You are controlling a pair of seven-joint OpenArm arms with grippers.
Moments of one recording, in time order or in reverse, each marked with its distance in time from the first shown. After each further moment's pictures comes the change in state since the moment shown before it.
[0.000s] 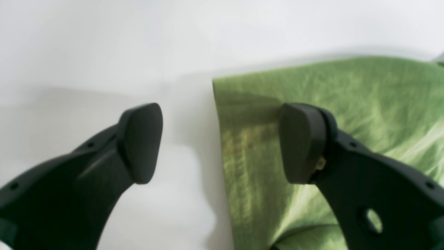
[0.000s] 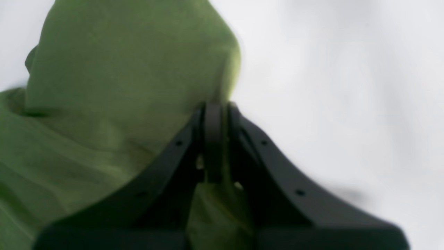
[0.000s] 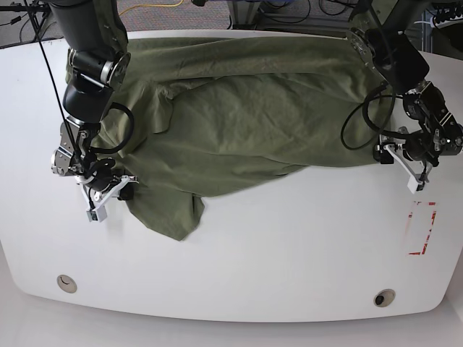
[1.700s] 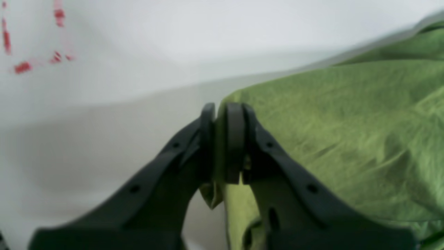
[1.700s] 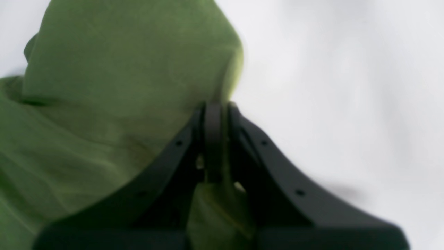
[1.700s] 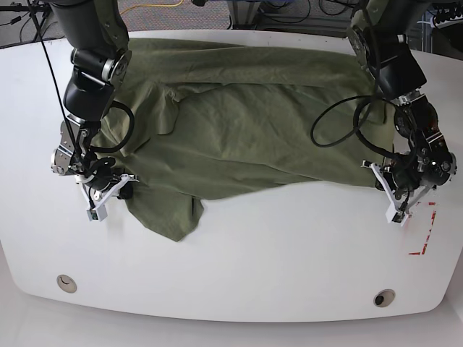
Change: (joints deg) left arm -1.6 -0.3 15.7 10.6 -0.4 0.0 0.7; right arm -0.6 -0.2 0.0 1.7 -0.2 0.0 -0.6
